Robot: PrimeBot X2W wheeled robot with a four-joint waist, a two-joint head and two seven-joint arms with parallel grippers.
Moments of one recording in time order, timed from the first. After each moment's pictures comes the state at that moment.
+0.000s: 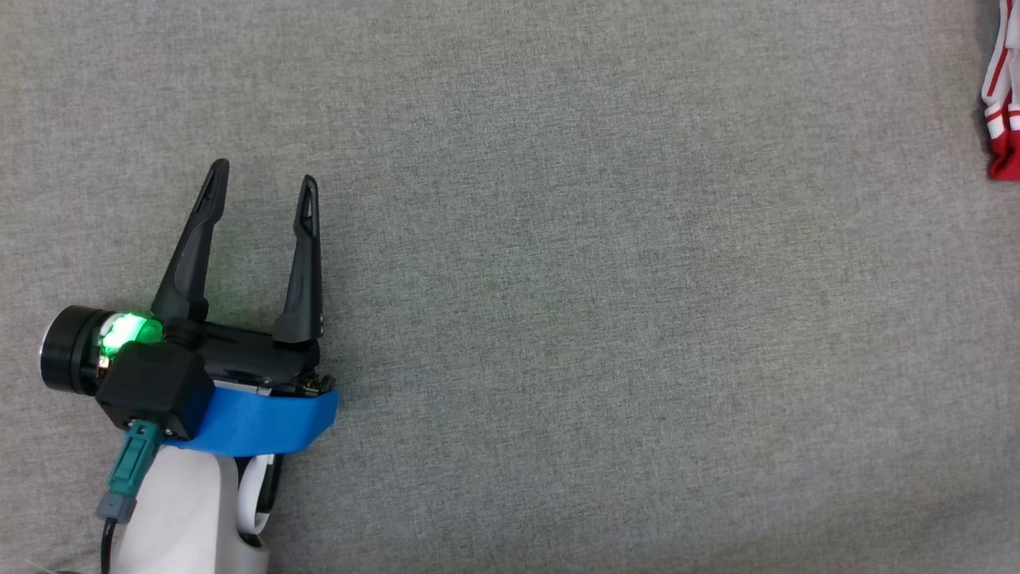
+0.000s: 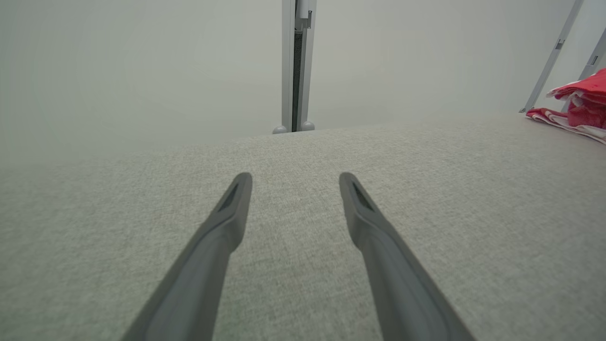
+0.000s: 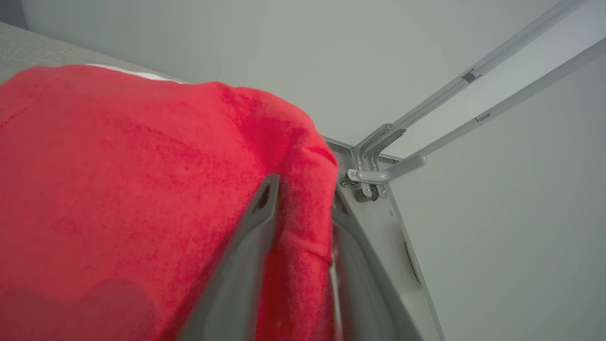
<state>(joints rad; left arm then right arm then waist) -0.37 0.07 -0.09 0.00 -0.01 -0.06 -0.27 -0.98 -0.86 0.23 0.82 0.31 0.13 -0.05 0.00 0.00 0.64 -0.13</state>
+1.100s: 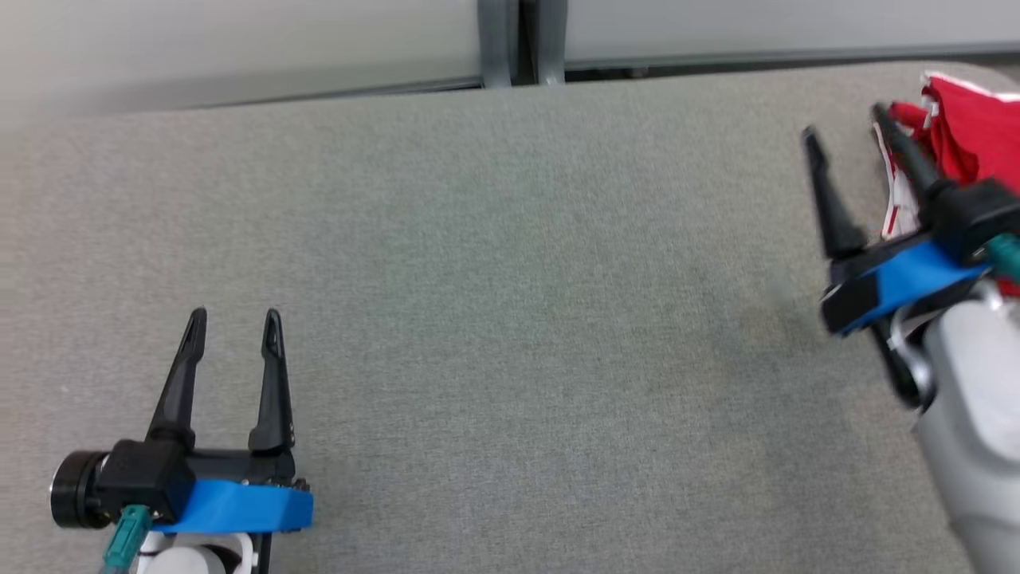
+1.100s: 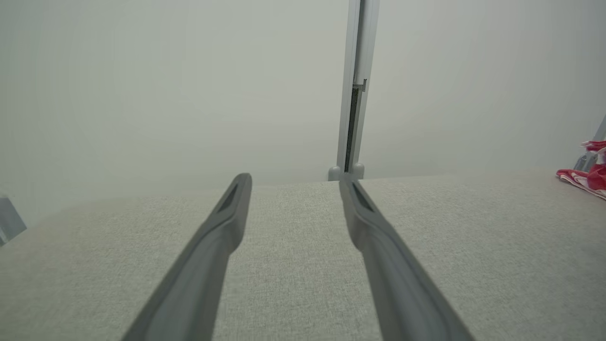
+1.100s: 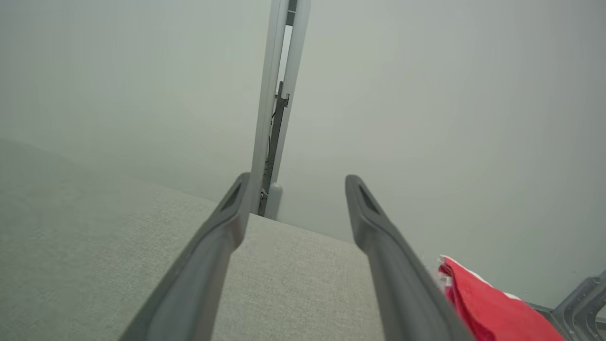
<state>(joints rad) -0.17 0.05 -0.02 0.08 -0.08 -0.04 -0.26 -0.67 -0.39 0.23 0.53 0.18 0.13 -0.26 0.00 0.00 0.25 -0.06</state>
